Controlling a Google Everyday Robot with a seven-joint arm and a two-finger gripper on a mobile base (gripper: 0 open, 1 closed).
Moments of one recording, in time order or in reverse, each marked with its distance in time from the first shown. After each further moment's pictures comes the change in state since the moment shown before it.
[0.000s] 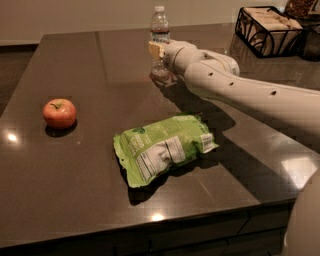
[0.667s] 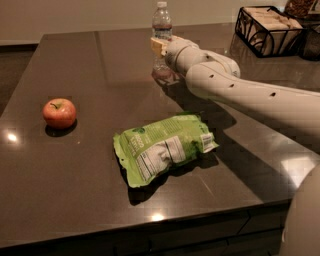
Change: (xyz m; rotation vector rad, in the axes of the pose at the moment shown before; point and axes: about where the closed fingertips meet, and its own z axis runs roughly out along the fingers) arm 0.011 0.005 0.002 -0.001 0.066 -0.026
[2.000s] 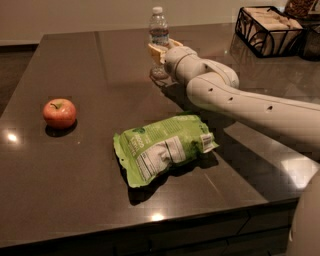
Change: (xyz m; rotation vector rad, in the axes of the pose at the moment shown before) arm -0.011 -0.009 -0.003 0.054 0.058 -0.083
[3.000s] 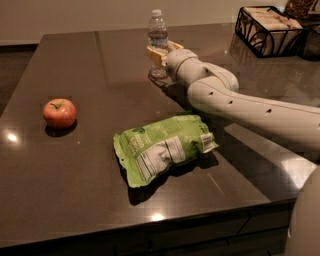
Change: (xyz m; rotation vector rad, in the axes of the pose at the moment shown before) arm -0.006 0.004 0.000 0.002 0.024 -0.006
